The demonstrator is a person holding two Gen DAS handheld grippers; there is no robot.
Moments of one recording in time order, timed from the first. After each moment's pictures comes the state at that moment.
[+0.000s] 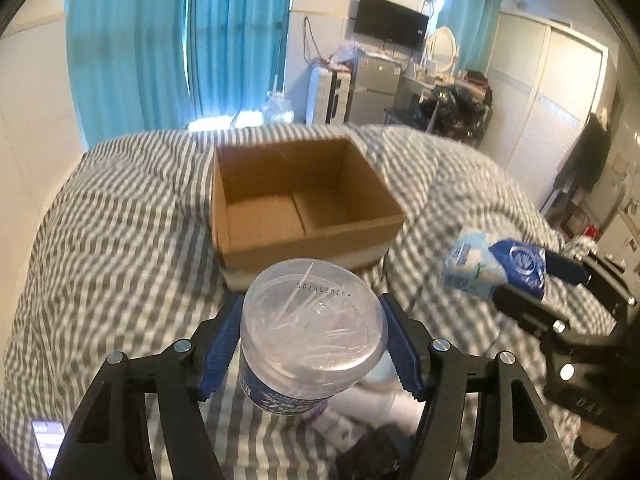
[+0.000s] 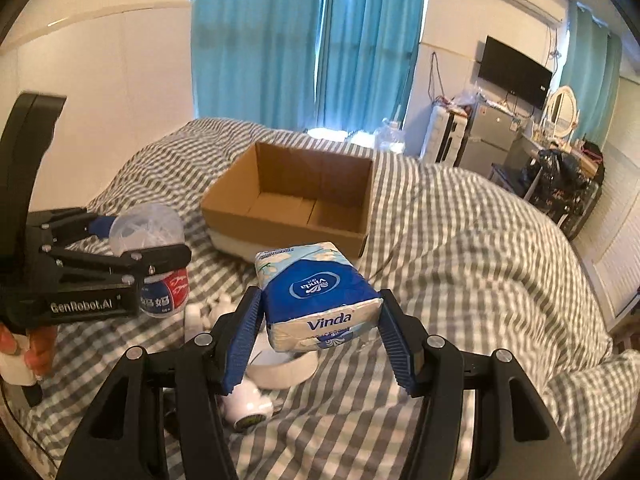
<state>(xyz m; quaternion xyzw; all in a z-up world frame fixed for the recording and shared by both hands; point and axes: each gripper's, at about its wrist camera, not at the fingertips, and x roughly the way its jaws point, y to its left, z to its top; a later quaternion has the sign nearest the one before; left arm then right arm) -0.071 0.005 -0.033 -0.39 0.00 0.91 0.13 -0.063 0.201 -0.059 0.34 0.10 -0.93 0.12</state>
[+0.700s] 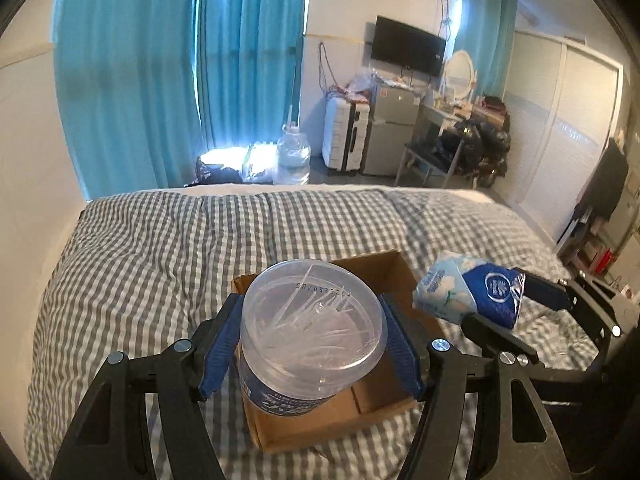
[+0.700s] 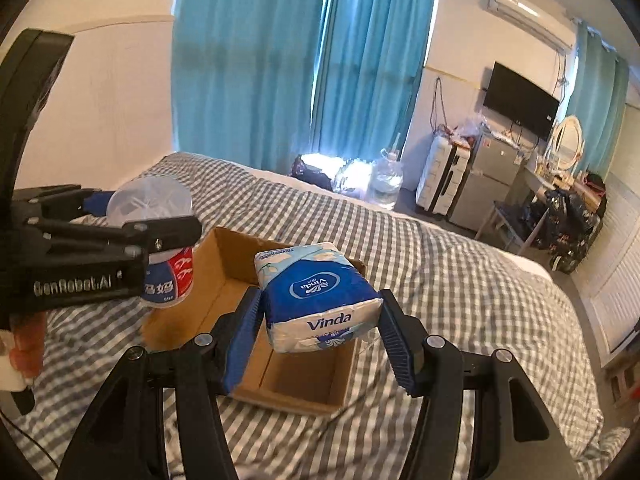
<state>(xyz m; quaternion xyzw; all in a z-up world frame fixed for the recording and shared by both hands) -0.249 0.001 0.008 -0.36 0.00 0.93 0.10 -0.236 0.166 -0.020 0.32 0.11 -0.93 0.12</state>
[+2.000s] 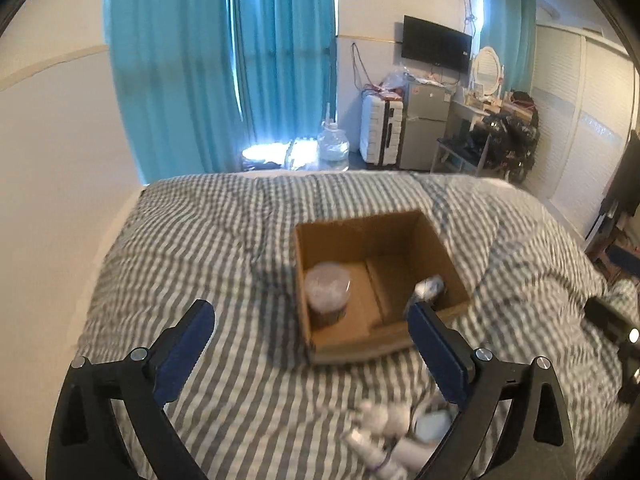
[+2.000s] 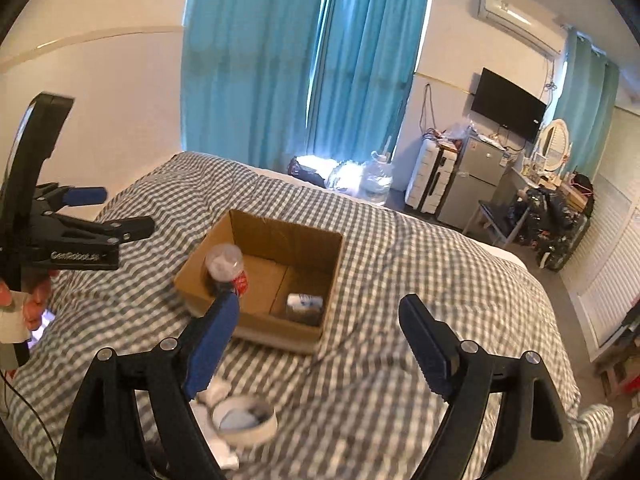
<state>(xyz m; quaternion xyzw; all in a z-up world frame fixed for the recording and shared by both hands) -0.116 -0.029 0.022 -0.36 0.03 0.93 0.02 -0.104 0.205 0.021 0.31 0.12 -0.94 0.11</state>
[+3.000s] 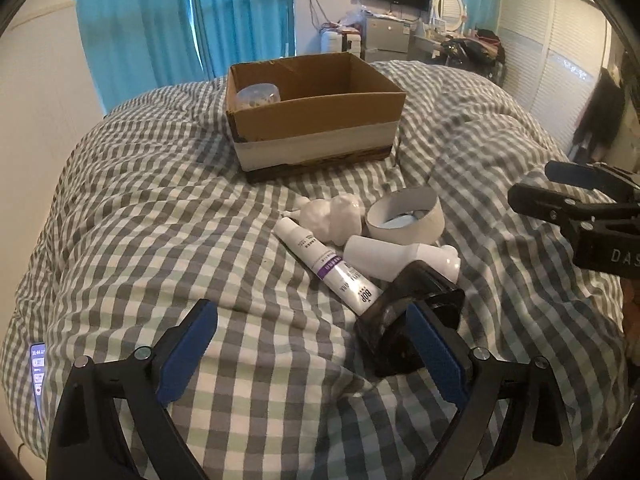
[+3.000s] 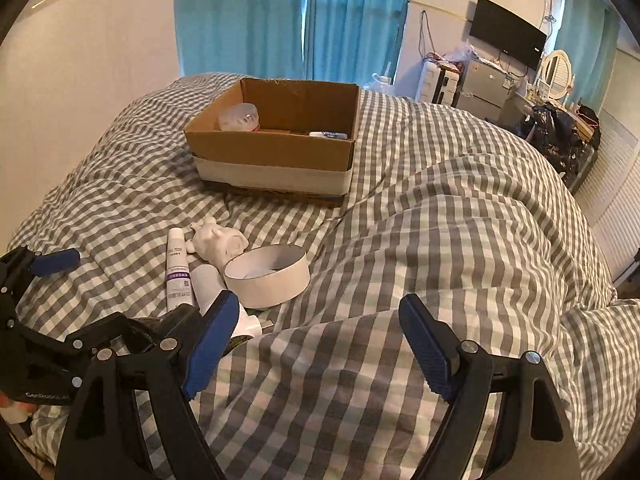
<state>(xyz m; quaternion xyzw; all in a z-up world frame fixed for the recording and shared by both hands) 0.019 0.013 -0.120 -0.44 0.05 0.89 0.09 -0.032 0.225 -0.118 0.41 0.09 -0.90 0.09</state>
